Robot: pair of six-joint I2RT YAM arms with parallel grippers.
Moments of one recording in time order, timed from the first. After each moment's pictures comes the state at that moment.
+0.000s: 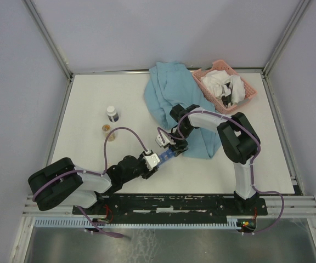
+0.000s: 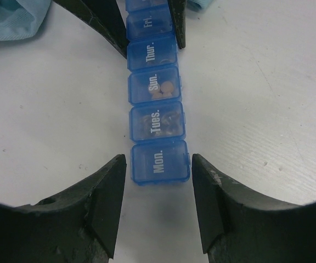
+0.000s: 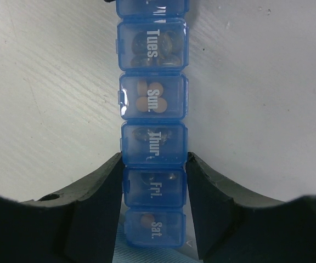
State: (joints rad) left arm -0.95 1.33 0.13 0.80 -0.02 0.23; right arm 0.63 2.05 1.41 -0.94 -0.68 -1.54
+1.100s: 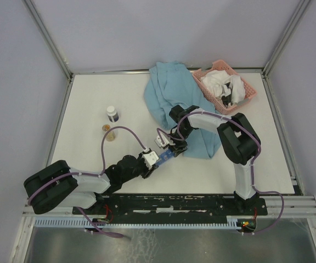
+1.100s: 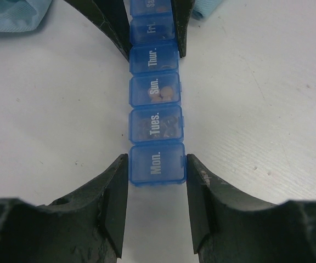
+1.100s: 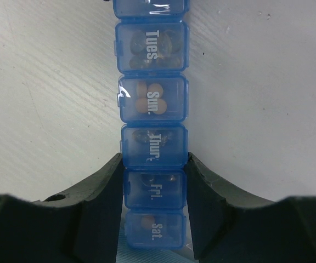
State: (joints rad) left arm -0.95 1.28 0.14 0.74 -0.02 0.14; right arm 0.64 2.04 1.40 -0.92 -0.67 -1.53
